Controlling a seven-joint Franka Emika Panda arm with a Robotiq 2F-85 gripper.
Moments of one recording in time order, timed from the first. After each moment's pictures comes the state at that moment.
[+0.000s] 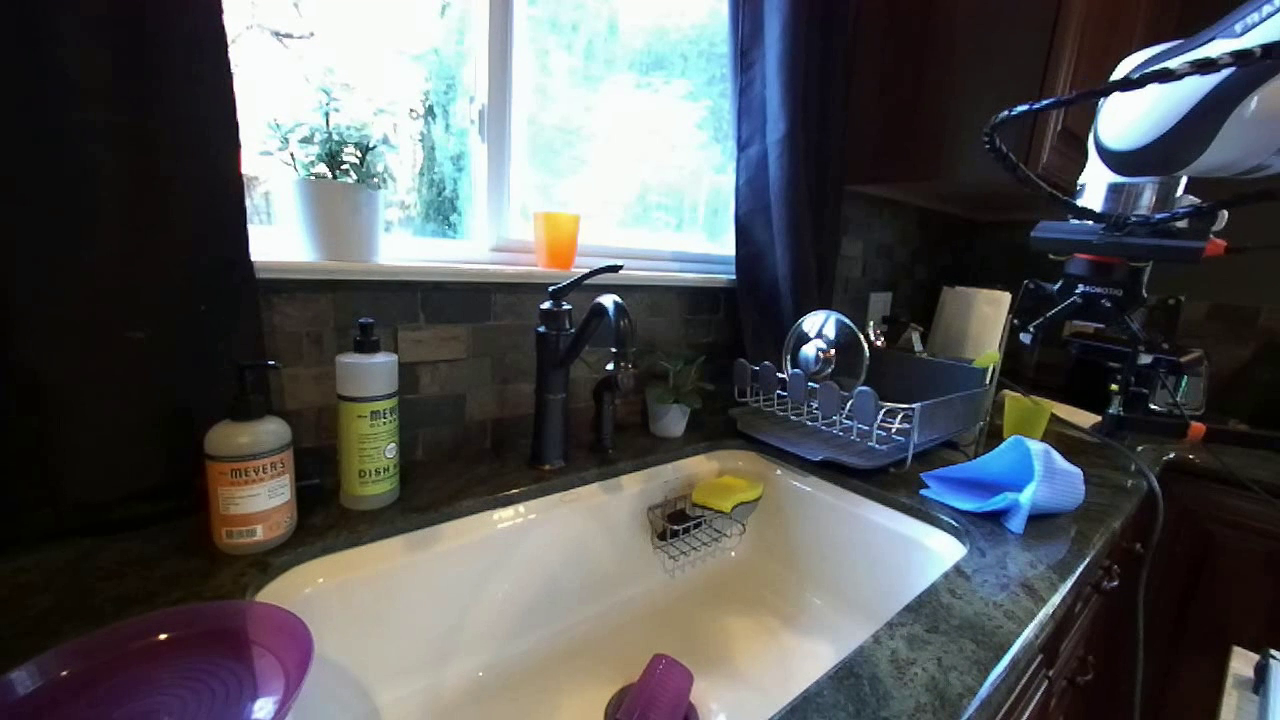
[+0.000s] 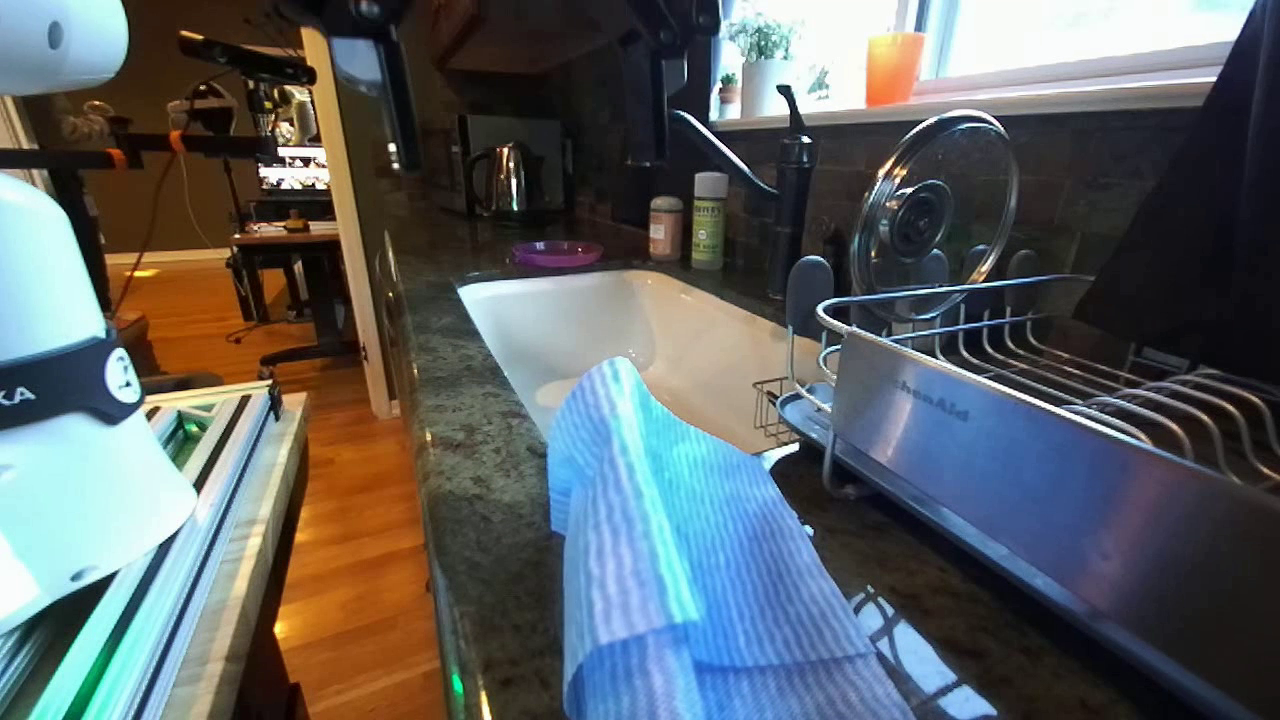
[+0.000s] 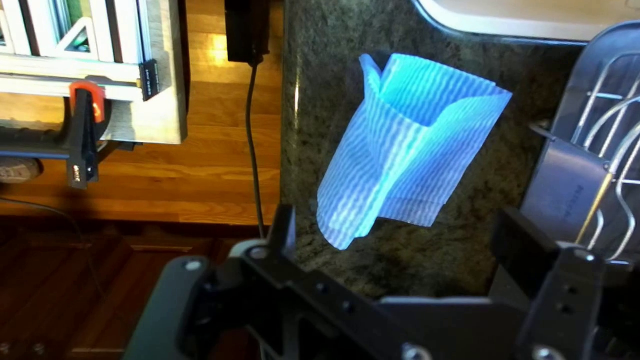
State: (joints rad) arm -0.47 -0.65 -0.18 -2.75 -0.20 2.21 0.98
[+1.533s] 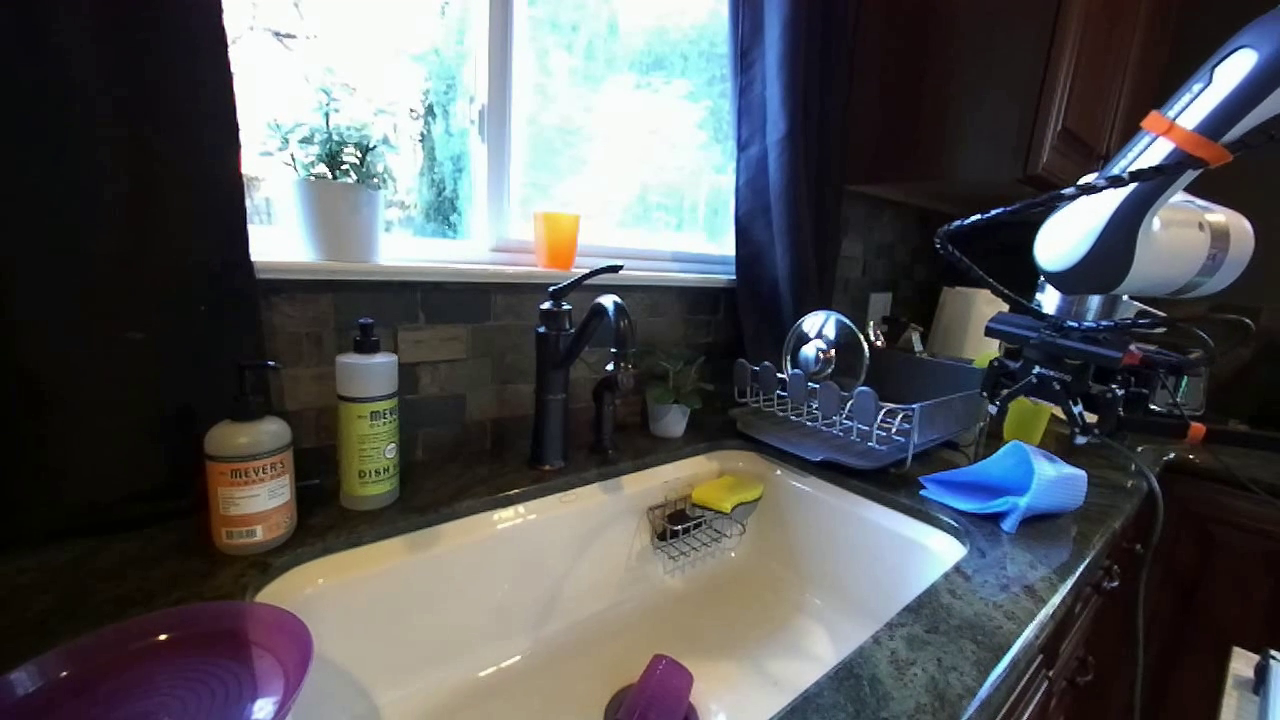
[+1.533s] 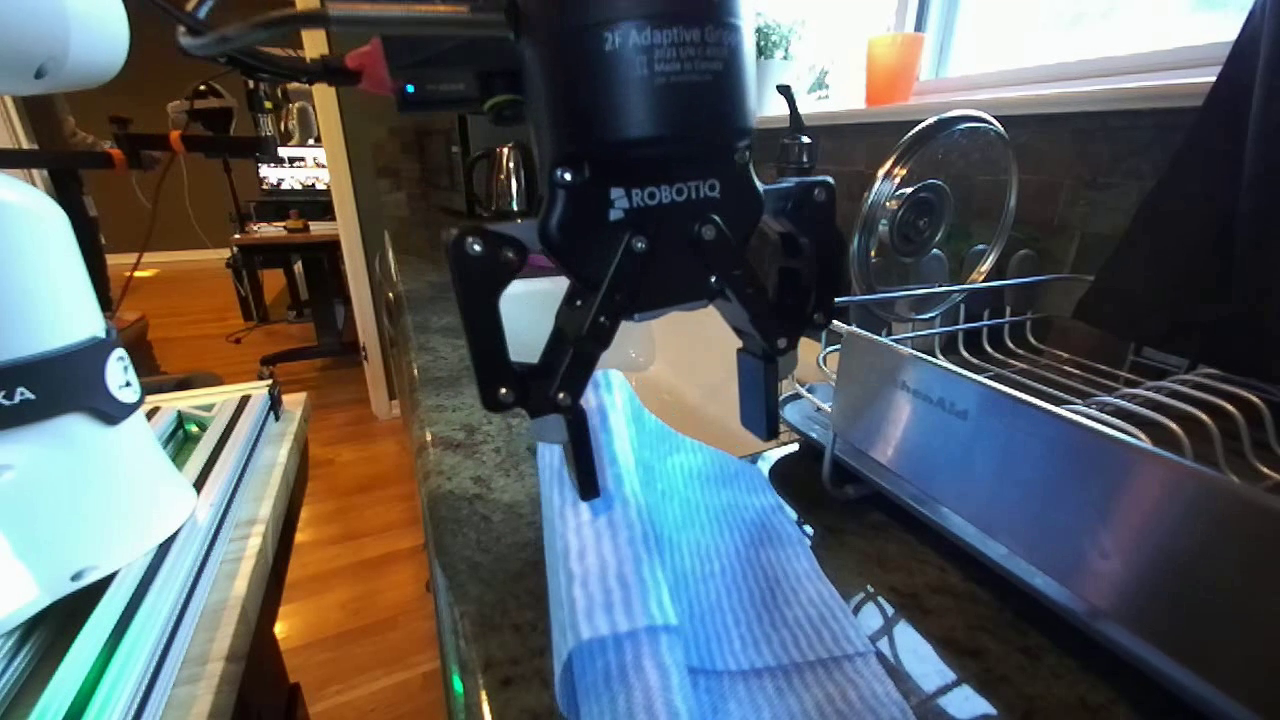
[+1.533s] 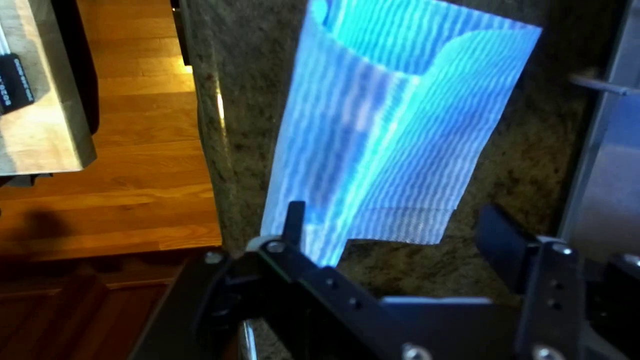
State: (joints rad) arm -0.48 -0.24 -0.23 -2.75 -0.11 2.65 0.98
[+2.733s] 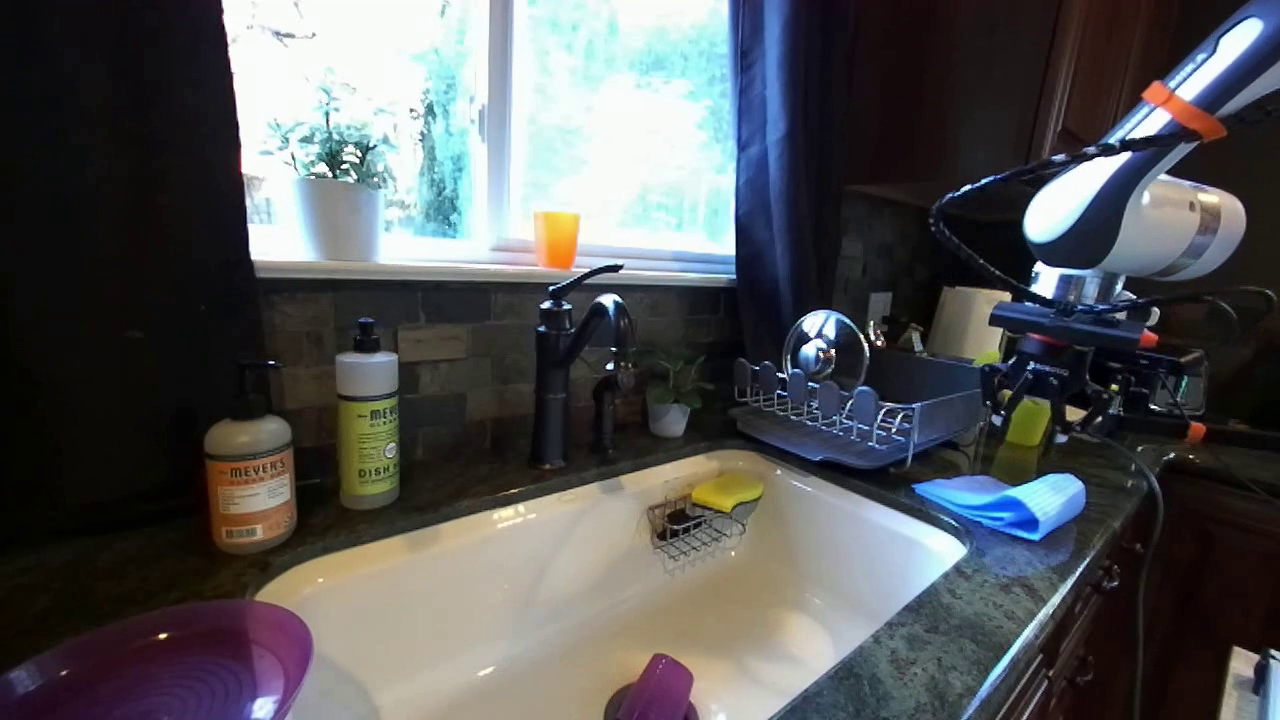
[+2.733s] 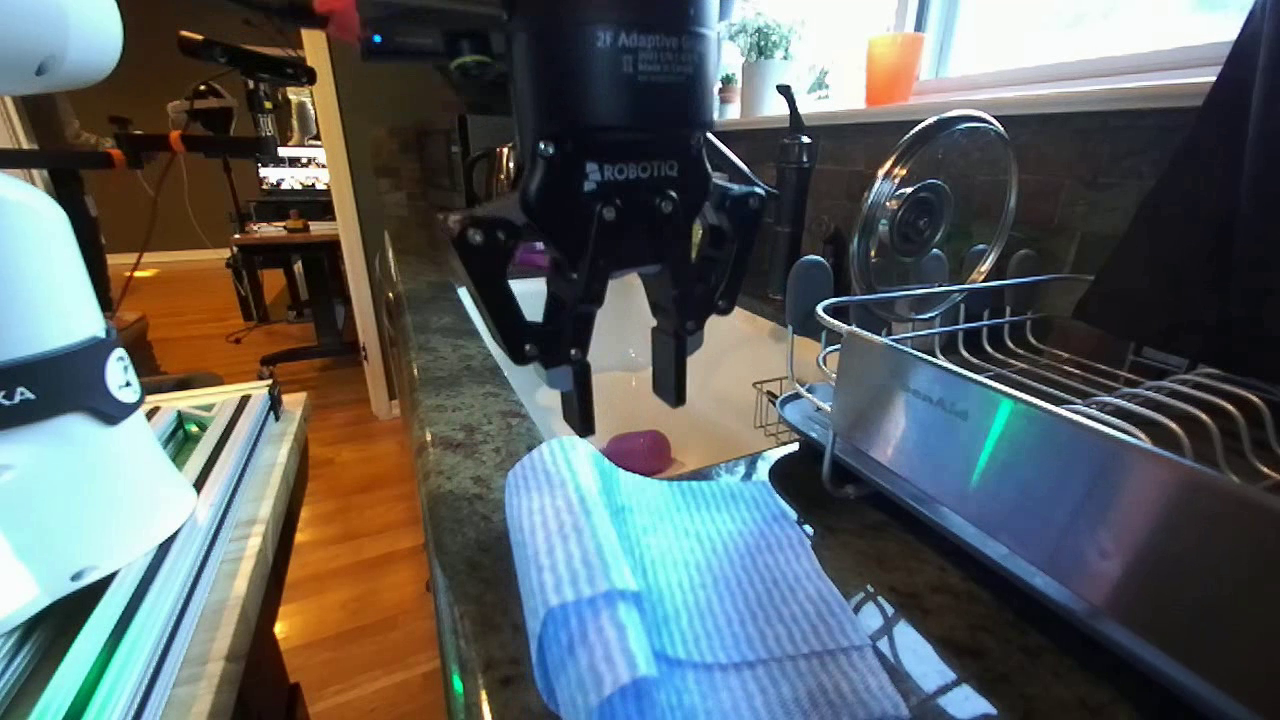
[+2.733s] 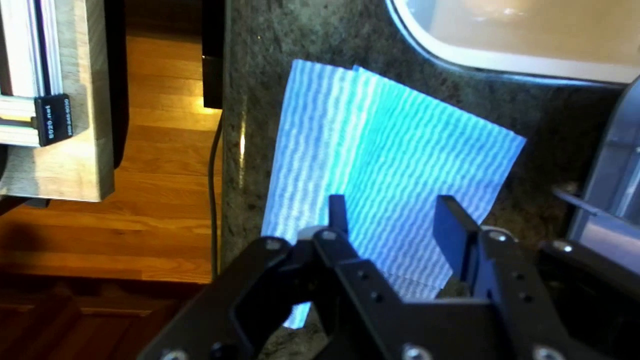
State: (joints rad) arm -0.42 -0.31 -0.24 -2.74 0.00 2.48 0.79
